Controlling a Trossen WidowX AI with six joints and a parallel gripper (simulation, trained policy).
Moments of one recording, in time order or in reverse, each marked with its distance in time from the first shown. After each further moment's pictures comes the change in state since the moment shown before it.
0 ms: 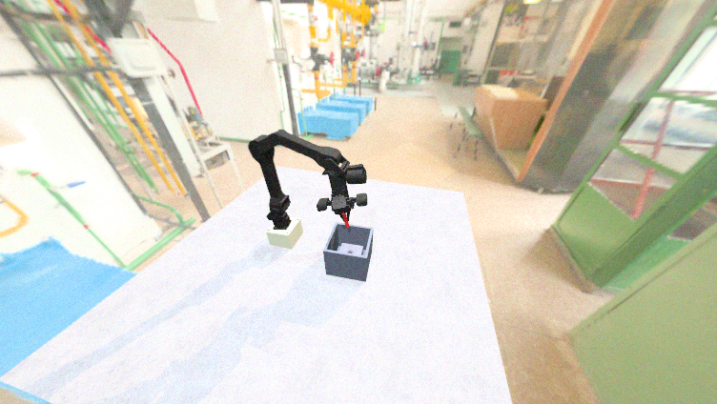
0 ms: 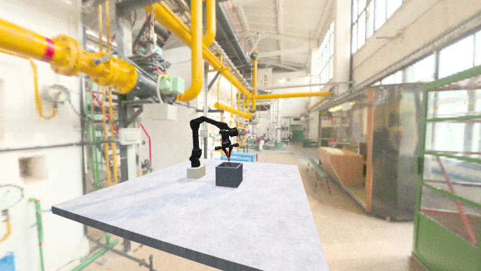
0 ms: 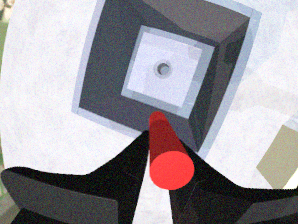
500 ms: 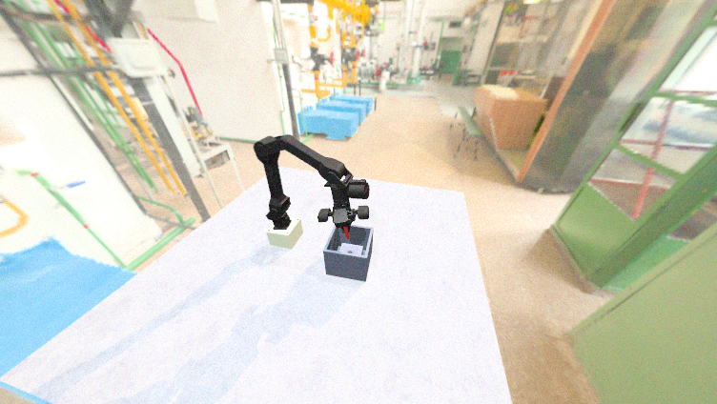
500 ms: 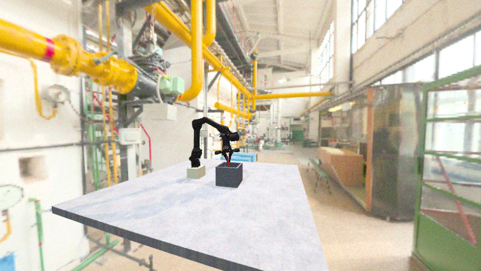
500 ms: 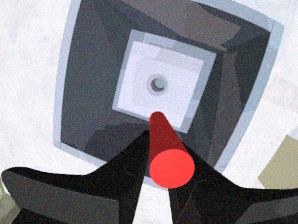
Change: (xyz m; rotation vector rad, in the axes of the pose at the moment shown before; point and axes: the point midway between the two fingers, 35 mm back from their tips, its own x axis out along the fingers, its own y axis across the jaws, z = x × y) arm 0.036 -0.001 0.023 0.023 0.035 -0.038
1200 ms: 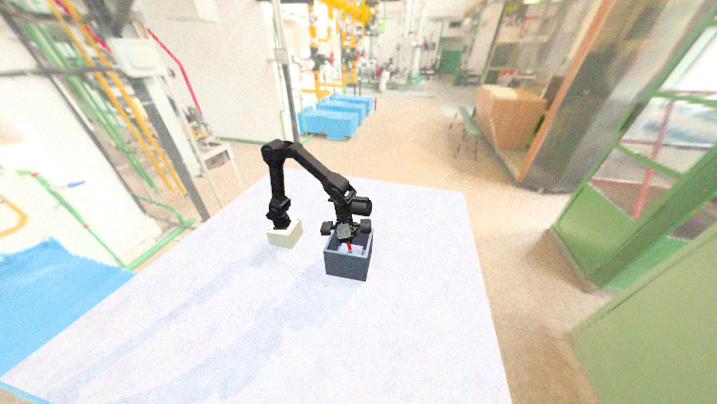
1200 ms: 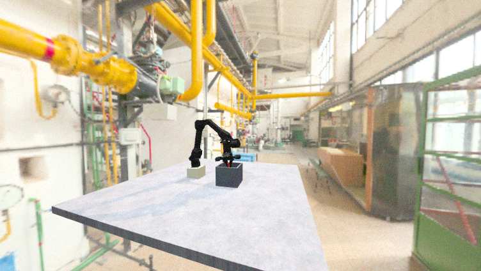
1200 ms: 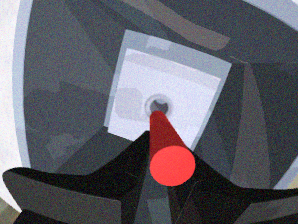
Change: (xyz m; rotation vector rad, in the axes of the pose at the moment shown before) arm 0.048 0.003 0.016 -0.012 0.039 -0.014
